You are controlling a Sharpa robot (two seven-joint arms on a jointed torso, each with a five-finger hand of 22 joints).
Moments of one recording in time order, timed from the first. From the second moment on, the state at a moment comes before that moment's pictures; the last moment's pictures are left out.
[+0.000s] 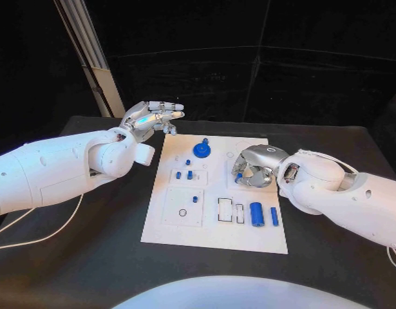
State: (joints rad) left arm 1.24 -0.78 -0.16 1.31 0.08 -0.11 0.47; left_hand 1.34 -0.04 0.43 -0.15 0.09 0.97 0.19 0.20 0.07 0.95 0.11 0.44 0.08 1.19 0.03 1.08 0.48 0.17 1.16 0.12 0.69 0.69; right arm 0.97 -0.77 0.13 1.56 -1.73 -0.11 -0.14; right_hand 1.38 -0.10 0.45 -0.06 0.10 1.05 0.14 0.09 0.08 1.17 0.08 0.15 0.06 1.45 0.00 1.00 0.73 0.12 1.27 0.10 1.27 0.98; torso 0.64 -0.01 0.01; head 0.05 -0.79
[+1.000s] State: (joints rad) left arm 1.24 -0.78 -0.16 1.31 0.08 -0.11 0.46; left_hand 1.33 -0.04 0.43 -0.15 0.09 0.96 0.19 0.20 0.07 0.94 0.12 0.45 0.07 1.19 0.03 1.08 0.48 0.17 1.16 0.12 0.69 0.68; right arm 0.97 -0.77 0.13 1.56 -1.76 -0.10 -0.15; right_hand 1.35 -0.12 0.47 -0.06 0.09 1.03 0.15 0.07 0.07 1.15 0.09 0.12 0.06 1.45 0.00 1.00 0.71 0.12 1.27 0.10 1.27 0.98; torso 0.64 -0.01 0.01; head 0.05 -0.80
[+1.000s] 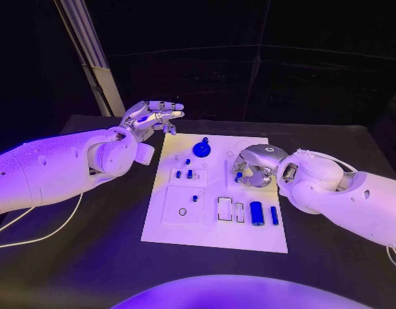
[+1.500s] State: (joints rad) left arm 1.24 -0.78 -0.16 1.31 0.08 -0.11 0.46; left_hand 1.33 -0.04 0.43 -0.15 0.09 0.96 0.19 0.20 0.07 0.94 0.12 0.45 0.07 1.19 0.03 1.08 0.48 0.17 1.16 0.12 0.69 0.68; right arm 0.97 -0.77 0.13 1.56 -1.76 -0.11 -0.16; right_hand 1.38 -0.10 0.51 -0.07 0.06 1.11 0.14 0.11 0.09 1.23 0.08 0.15 0.08 1.46 -0.02 1.06 0.78 0.12 1.31 0.09 1.32 1.06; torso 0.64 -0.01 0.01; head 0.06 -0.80
